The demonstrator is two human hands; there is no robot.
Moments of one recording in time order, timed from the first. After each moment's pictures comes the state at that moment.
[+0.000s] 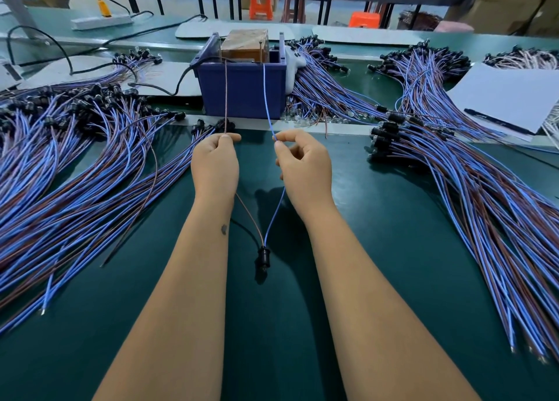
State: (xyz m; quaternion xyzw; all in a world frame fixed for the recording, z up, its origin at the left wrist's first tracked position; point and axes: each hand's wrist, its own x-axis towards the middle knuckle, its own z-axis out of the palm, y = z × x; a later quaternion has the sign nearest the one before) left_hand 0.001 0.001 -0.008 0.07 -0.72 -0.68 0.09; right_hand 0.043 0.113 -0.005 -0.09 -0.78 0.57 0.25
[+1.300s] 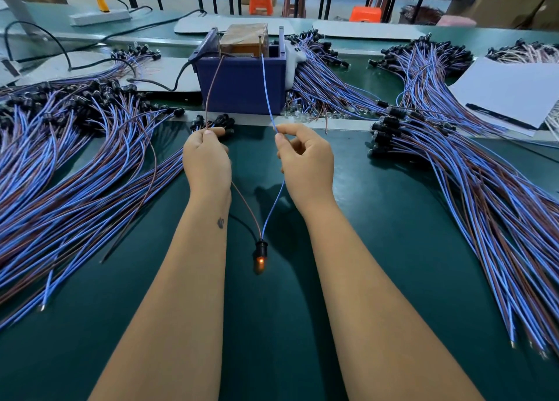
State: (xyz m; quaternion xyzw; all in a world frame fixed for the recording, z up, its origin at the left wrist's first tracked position) left_hand -0.007 -0.003 -0.011 0.11 -0.63 -0.76 0.09; right_hand 0.044 0.114 -0.004 -0.09 -0.78 0.56 0.27
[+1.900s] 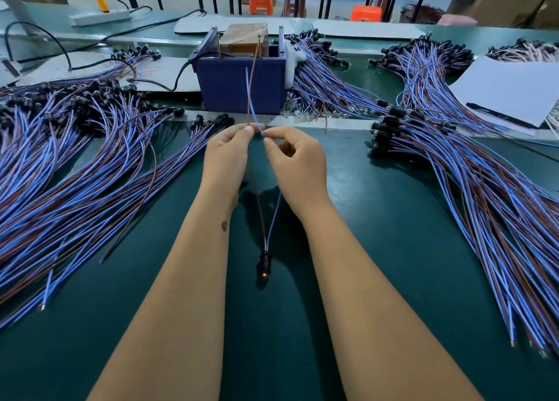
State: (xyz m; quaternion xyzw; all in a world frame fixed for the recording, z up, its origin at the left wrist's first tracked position) left_hand 0.010 0.011 0.001 -0.01 -0.66 -0.75 0.01; right_hand 0.043 0.109 -0.007 -0.04 -0.79 0.55 0.27
